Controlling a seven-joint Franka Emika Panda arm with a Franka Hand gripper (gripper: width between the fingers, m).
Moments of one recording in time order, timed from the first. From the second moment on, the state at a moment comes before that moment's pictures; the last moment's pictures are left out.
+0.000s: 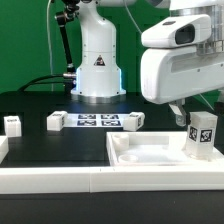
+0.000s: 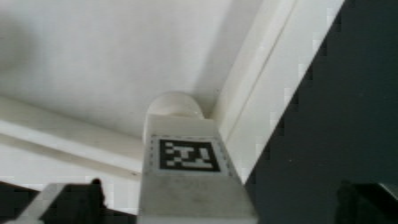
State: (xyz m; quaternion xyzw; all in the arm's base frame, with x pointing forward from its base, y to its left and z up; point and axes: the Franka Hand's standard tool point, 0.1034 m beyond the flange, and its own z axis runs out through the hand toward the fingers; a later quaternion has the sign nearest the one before) arm 0.611 0.123 0.090 -0.98 -0.21 -0.01 0.06
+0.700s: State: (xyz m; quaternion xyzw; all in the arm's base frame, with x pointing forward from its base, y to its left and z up) arm 0.619 0.116 0.083 -0.98 -0.18 -0.01 0.06
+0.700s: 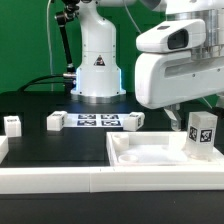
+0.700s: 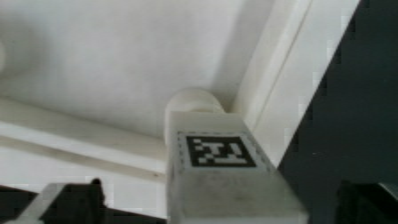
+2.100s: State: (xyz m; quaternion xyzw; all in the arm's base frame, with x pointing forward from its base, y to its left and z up) arm 0.620 0.114 0.082 -0.99 0.12 0.00 0.07
